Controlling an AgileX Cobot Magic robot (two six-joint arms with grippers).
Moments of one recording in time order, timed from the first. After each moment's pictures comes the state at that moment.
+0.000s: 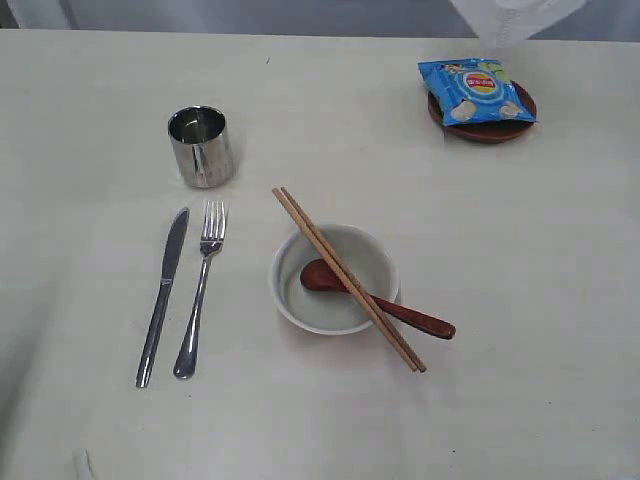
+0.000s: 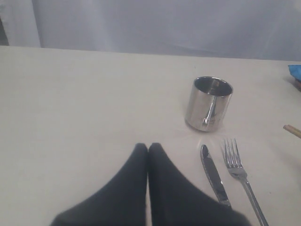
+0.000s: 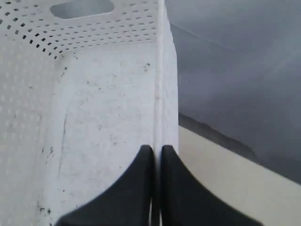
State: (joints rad) left arm -0.15 0.00 0.00 -0.03 0.35 -0.09; right arm -0.16 2.21 -2.24 0.53 1.00 -0.79
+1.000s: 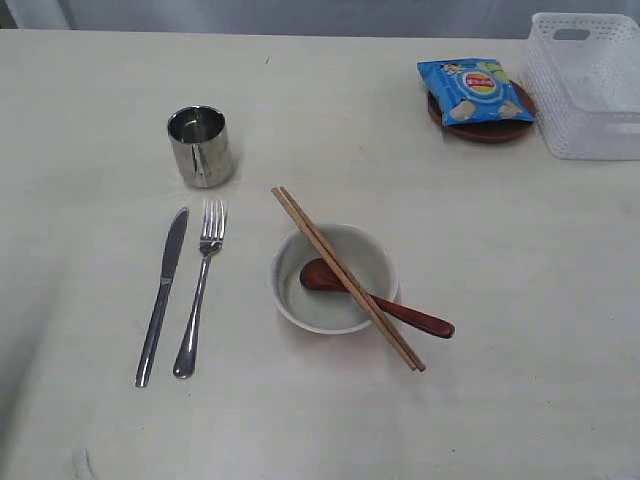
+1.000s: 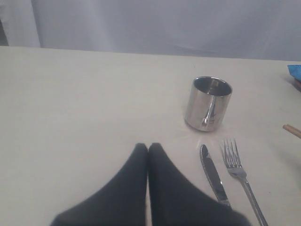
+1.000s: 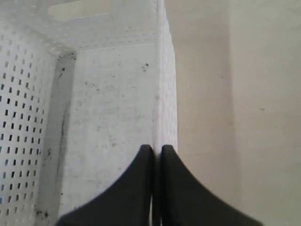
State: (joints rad) left arm -0.15 0.00 0.00 -0.03 0.35 -0.09; right arm -0.44 2.39 -1.97 0.61 0.91 -0.71
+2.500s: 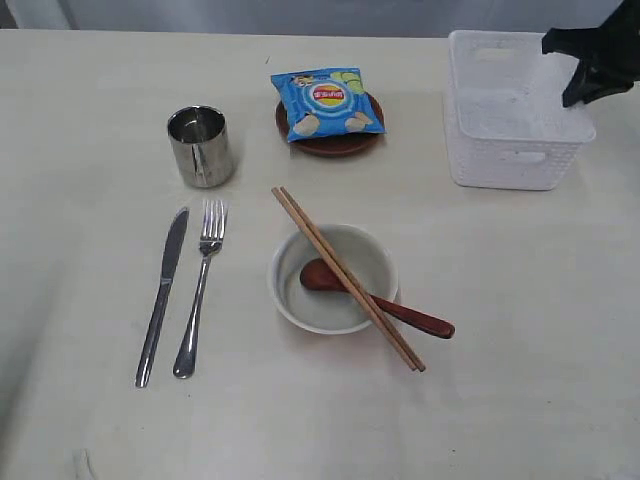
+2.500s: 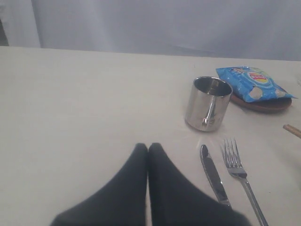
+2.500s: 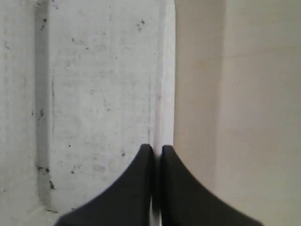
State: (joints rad) left arm -0.15 0.00 0.00 -0.03 0.35 -0.09; right arm -0.13 2.15 -1.69 0.25 0.96 -0.20
